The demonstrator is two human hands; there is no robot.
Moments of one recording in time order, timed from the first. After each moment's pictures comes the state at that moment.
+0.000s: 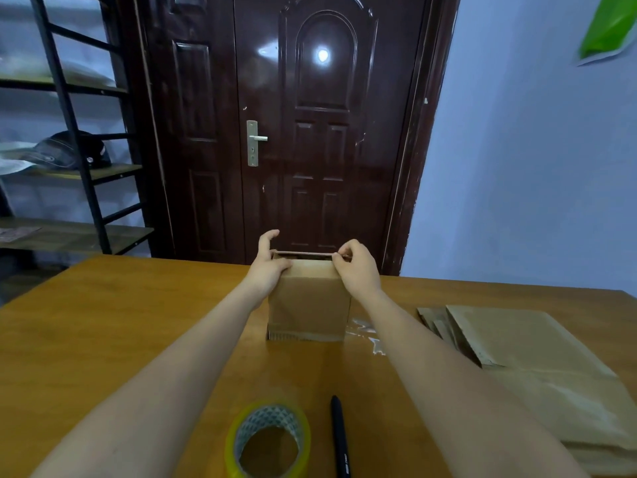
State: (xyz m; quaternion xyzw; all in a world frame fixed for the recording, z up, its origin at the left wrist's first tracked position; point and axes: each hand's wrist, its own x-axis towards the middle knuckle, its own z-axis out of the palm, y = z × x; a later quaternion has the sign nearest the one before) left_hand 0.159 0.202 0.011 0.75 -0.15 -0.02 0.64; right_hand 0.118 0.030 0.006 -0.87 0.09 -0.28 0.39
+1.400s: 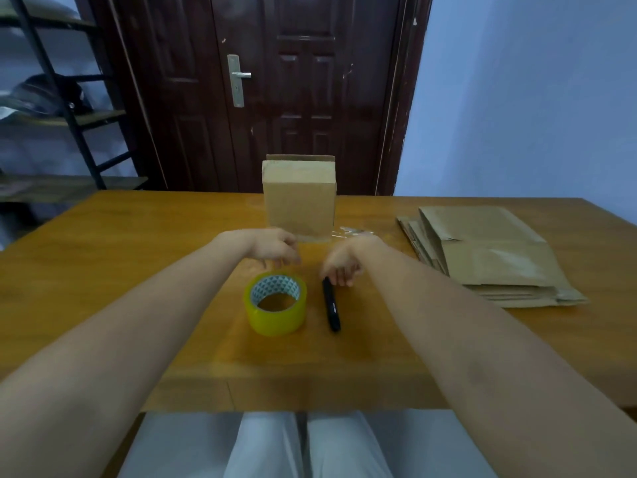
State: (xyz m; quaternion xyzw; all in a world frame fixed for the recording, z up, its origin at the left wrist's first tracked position) left_hand 0.046 0.237 -0.011 0.91 -0.30 -0.25 0.15; right_hand -0.003 0.073 -0.028 -0.92 0.12 0.34 0.17
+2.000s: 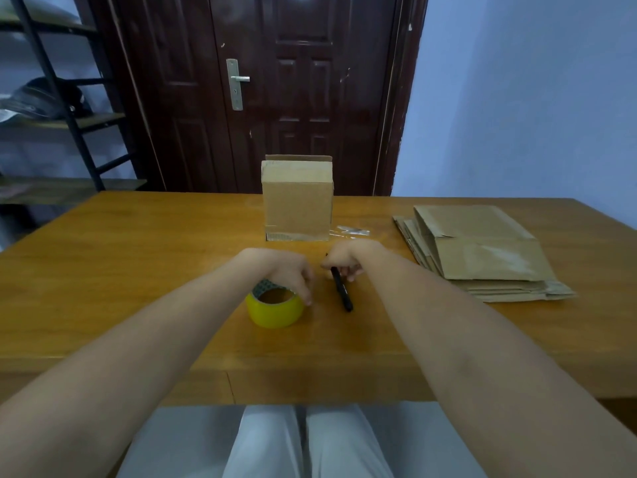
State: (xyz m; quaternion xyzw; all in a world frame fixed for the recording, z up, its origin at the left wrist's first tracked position) left_hand 0.001 0.220 -0.024 0.88 -0.40 -0.24 -0.02; right_hand -0.020 0.070 -0.033 -0.94 0.17 0.22 0.21
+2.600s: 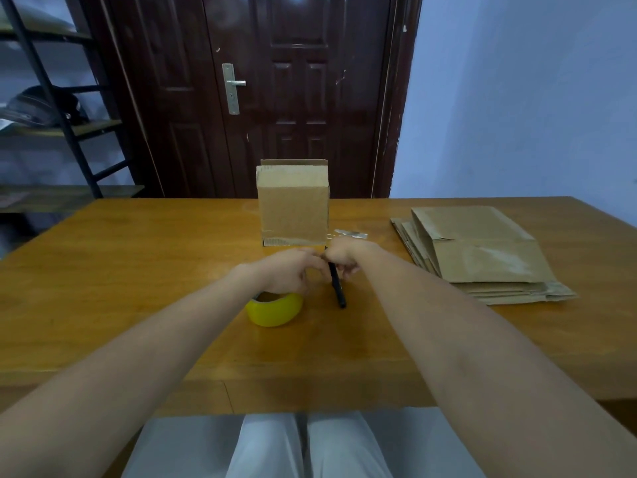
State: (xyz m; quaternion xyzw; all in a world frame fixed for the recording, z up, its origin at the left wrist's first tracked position) left_hand -0.005 0.223 -0.027 0.86 -0.49 -0.12 0.10; right_hand -0.010 0.064 -0.033 -0.93 0.19 0.16 0.28
